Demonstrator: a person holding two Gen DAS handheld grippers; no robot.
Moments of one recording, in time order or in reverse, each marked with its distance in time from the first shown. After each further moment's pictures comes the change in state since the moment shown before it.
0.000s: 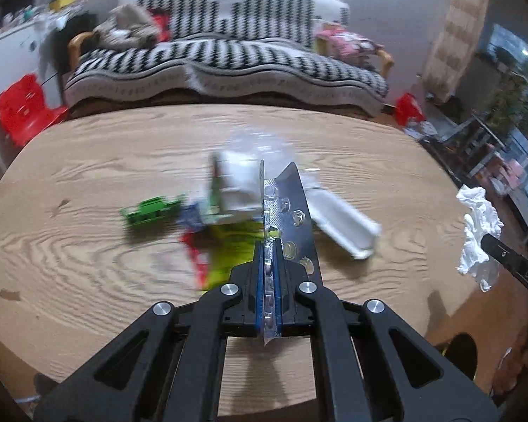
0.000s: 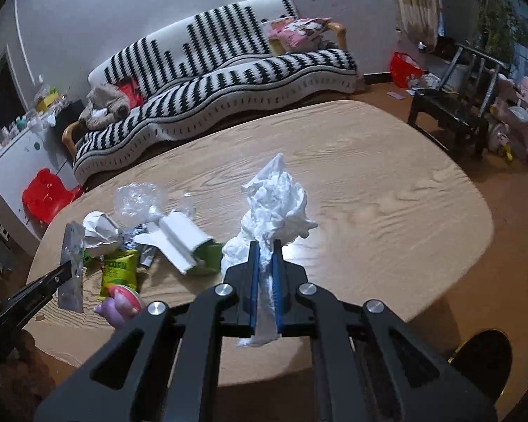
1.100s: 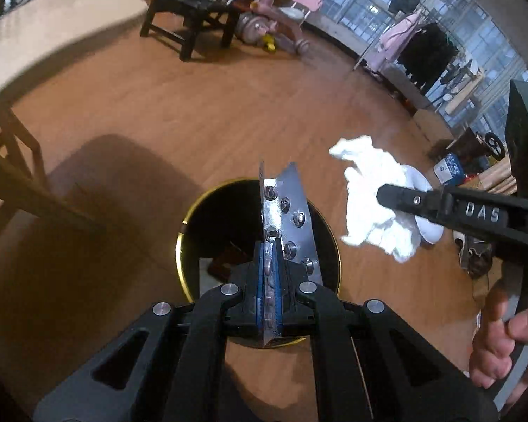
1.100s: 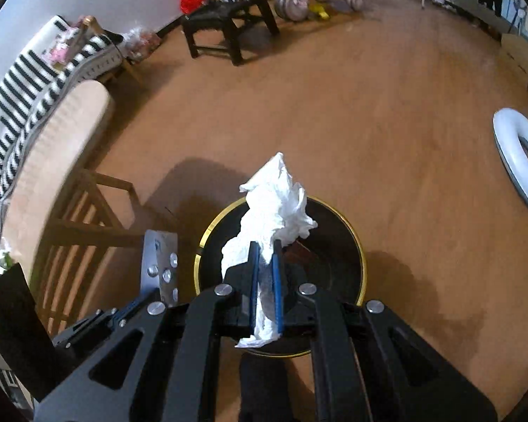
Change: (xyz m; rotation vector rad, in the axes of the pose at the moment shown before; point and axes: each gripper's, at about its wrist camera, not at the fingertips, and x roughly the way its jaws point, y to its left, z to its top) left arm 0.088 -0.439 -0.261 0.524 0.447 -0.703; right arm -0.127 -0.384 -0.195 0.594 0.224 -0.411
